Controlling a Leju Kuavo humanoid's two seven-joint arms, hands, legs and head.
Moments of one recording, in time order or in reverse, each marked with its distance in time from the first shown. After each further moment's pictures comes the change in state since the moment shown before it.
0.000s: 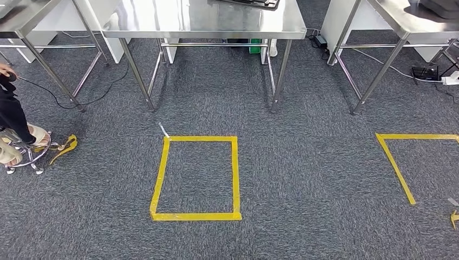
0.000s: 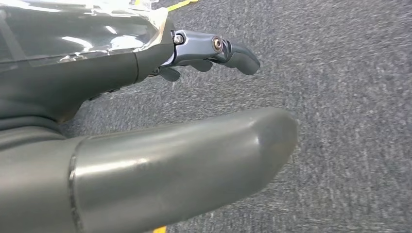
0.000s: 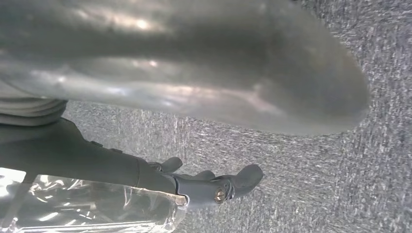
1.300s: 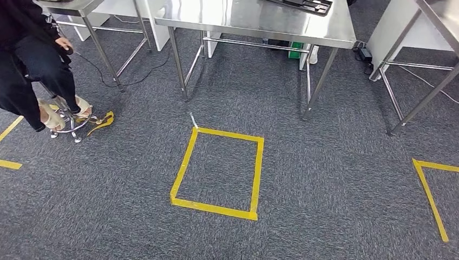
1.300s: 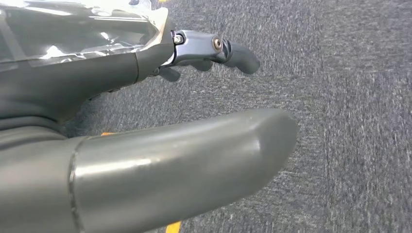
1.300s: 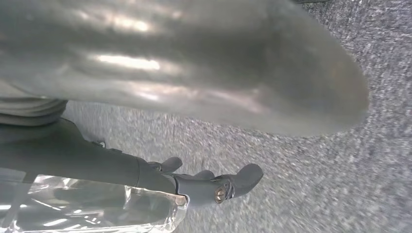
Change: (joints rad) left arm -0.010 0.000 -0.013 0.000 -0.010 -0.002 -0.013; right arm -0.002 -0.002 0.000 0.003 0.016 0.000 0.022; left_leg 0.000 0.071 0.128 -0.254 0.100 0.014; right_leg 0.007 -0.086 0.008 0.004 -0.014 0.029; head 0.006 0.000
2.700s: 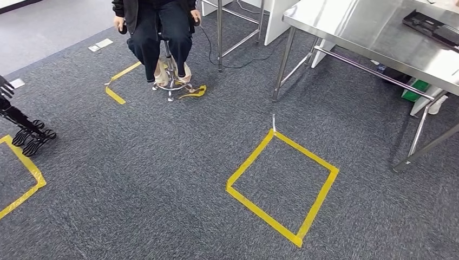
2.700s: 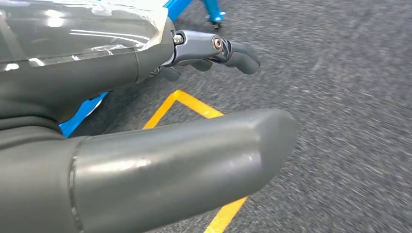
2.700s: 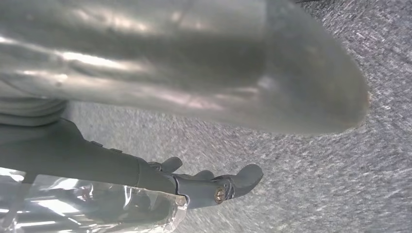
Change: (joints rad) left arm 0.018 0.006 0.002 0.001 0.034 0.008 -0.022; right arm 0.003 -0.005 0.001 0.003 0.026 -0.002 0.008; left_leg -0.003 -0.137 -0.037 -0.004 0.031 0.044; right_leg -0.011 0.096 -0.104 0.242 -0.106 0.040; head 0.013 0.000
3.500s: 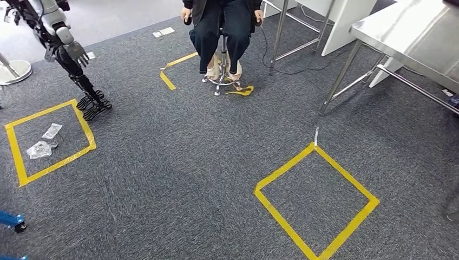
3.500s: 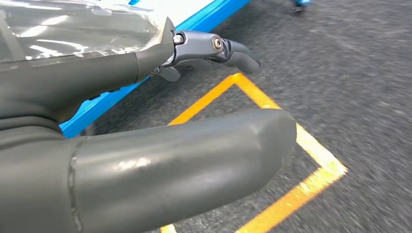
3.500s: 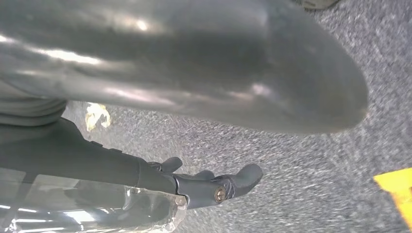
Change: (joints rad) left arm 0.009 0.003 0.027 0.008 0.022 -0.004 -0.010; right arm -0.011 0.003 0.018 0.000 0.018 -0.003 0.000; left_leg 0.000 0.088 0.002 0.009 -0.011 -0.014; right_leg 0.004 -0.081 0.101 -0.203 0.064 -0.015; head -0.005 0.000
